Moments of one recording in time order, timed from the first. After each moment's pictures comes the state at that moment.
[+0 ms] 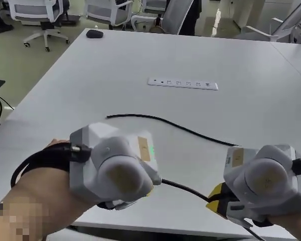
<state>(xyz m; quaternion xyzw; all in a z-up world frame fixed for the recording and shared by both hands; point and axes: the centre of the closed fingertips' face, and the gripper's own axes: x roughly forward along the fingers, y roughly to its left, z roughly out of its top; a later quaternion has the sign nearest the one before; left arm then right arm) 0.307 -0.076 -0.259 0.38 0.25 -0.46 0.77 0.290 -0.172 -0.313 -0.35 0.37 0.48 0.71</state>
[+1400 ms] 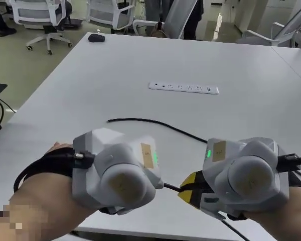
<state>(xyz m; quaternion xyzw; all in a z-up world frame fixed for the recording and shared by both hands) 0.309 -0.077 -0.259 0.39 0.24 -0.46 0.76 0.302 -0.118 -0.280 -0.35 0.28 0.52 0.73</state>
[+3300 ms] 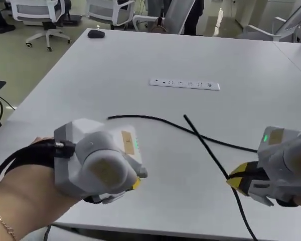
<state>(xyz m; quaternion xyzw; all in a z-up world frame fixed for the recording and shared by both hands) 0.322 -0.048 -0.263 0.38 0.26 -0.43 0.78 0.350 -0.206 -0.276 -0.32 0.32 0.42 0.79</state>
